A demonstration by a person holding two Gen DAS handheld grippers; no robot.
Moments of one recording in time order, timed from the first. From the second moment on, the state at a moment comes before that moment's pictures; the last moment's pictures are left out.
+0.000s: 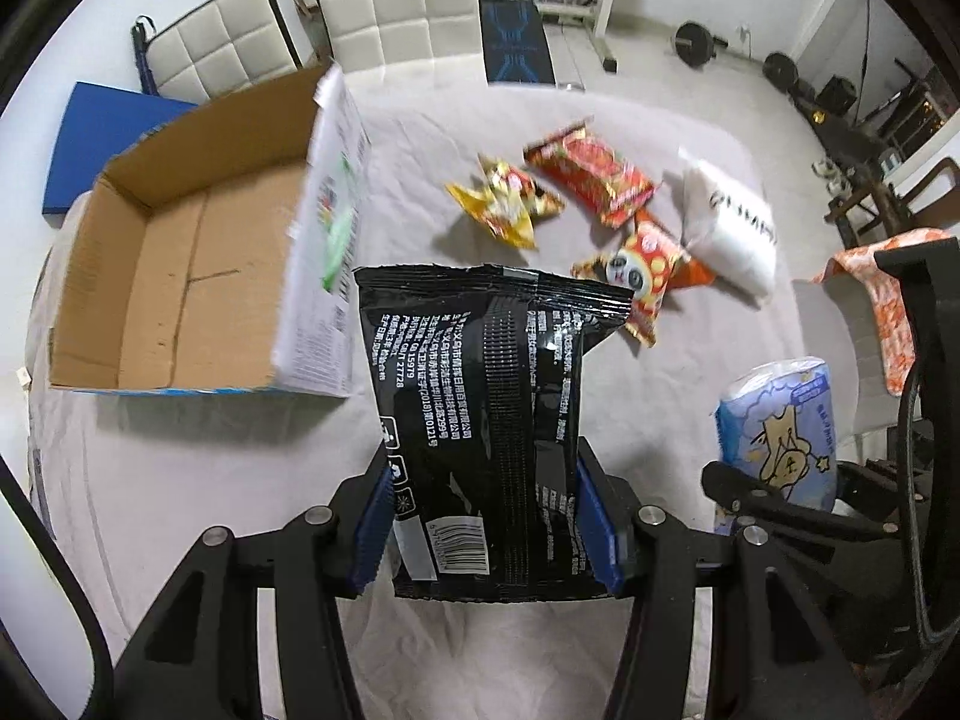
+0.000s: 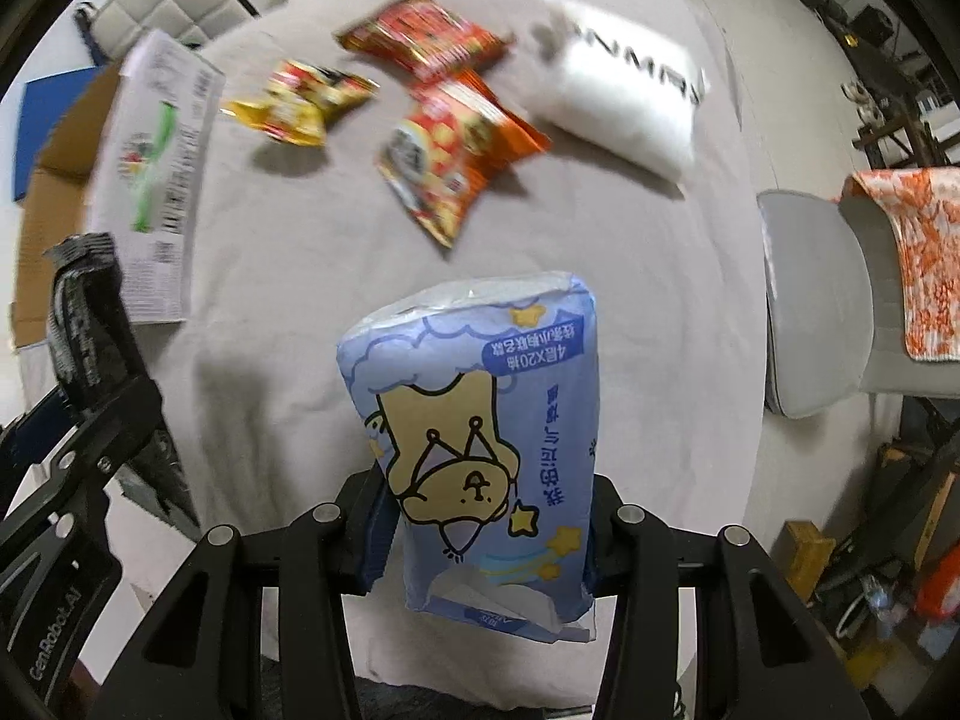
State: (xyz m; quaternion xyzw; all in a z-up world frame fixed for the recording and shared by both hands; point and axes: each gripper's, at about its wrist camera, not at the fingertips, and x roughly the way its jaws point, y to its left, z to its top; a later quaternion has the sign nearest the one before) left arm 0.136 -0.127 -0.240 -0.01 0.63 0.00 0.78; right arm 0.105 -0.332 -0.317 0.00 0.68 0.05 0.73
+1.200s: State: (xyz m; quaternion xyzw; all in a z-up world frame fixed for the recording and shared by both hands) left arm 0.302 0.175 -0.272 -0.13 0.68 -0.05 0.72; right arm 0.274 0.038 -0.301 0.05 0.65 0.15 0.74
